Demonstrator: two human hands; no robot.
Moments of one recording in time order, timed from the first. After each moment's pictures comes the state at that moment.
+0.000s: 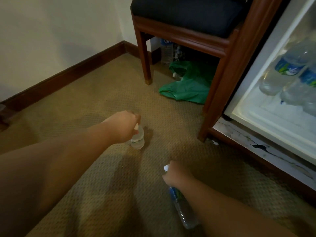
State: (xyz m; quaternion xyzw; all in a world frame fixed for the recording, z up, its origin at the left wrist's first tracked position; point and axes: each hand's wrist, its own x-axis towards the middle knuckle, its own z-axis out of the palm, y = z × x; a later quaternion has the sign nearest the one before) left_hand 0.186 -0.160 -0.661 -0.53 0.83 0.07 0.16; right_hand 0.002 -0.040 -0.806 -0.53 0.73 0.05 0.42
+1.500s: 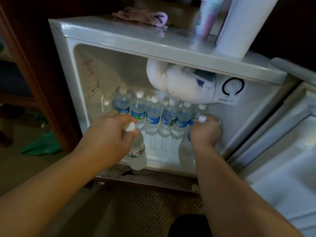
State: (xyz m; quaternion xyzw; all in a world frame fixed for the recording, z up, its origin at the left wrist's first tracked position) left_hand -0.155 -0.059 -0.508 -0.30 0.90 0.19 -0.26; right_hand -0.404 0.057 -0.547 -0.06 0.87 -0.48 -0.08
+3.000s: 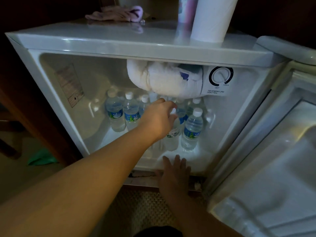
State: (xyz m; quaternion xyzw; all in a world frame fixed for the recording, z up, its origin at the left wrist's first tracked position) left_hand -0.334 -0.043 -0.531 -0.18 0.93 0.19 -0.26; right_hand -0.329 0.090 -0.694 -0.32 0.93 -0.11 0.12
